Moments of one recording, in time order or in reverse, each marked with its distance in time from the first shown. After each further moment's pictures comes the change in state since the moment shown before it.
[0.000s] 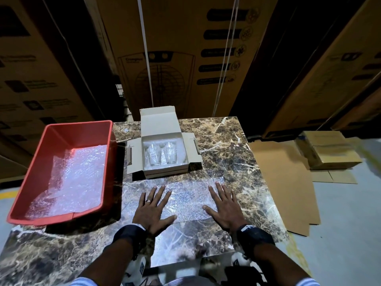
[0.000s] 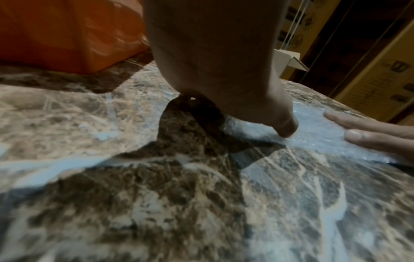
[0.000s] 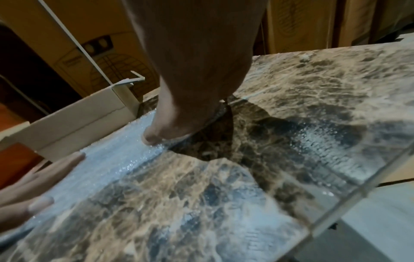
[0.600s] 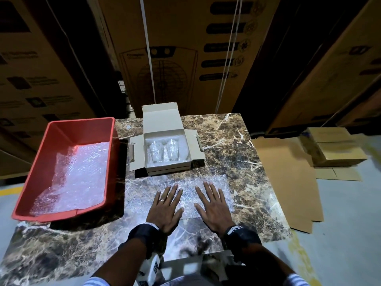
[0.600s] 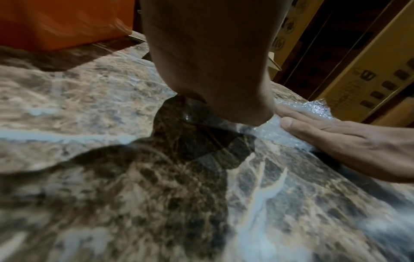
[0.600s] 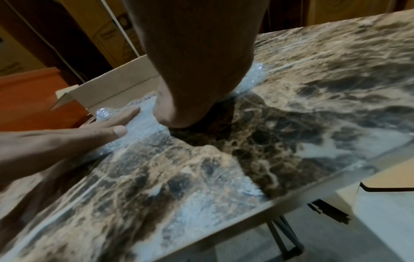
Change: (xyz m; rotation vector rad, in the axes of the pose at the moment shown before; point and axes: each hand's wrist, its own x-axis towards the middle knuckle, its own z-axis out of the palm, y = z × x) left_hand 0.009 0.026 0.018 -0.003 0.024 0.084; right_hand 0.003 -0.051 0.016 0.007 0.081 -0.087
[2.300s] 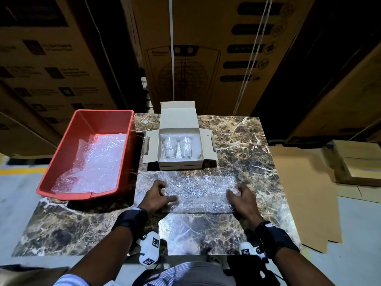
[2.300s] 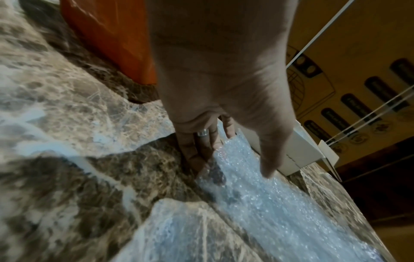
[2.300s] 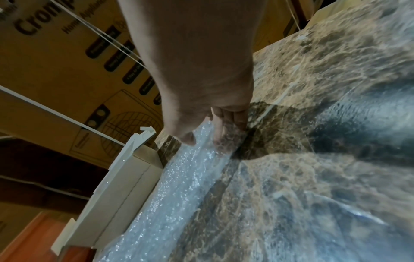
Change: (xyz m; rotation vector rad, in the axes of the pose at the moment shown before) left_hand -0.011 -0.030 -0.051 -1.161 0.119 -0.588; right_hand 0.007 0.043 -0.063 0.933 0.117 0.537
